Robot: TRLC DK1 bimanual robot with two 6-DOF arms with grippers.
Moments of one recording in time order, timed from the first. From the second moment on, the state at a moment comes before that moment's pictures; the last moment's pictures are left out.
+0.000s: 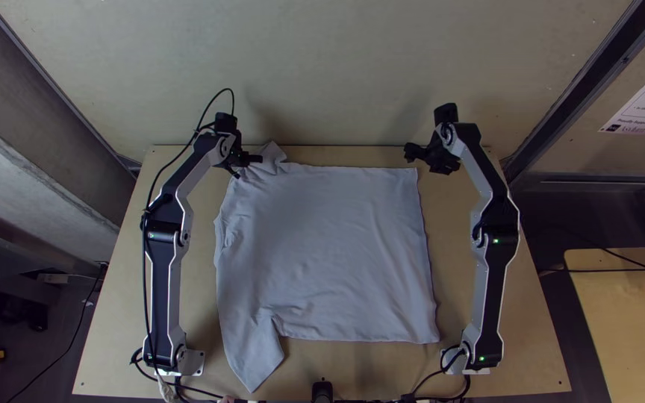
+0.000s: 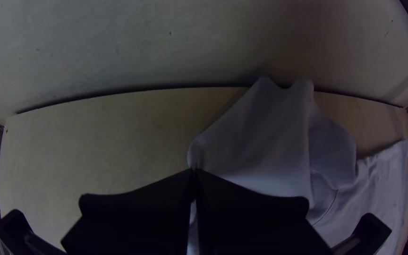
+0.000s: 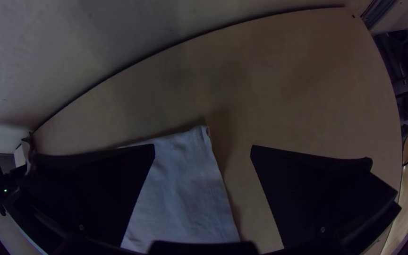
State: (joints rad) left arm -0.12 2.38 2.21 -0.69 -0.08 -0.07; right arm 0.10 2.36 2.23 -0.98 -0.05 0.42
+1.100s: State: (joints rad) left arm -0.12 2.33 2.17 -0.72 -0.08 -0.07; right arm 0.14 2.49 2.29 -0.91 0.04 0.37
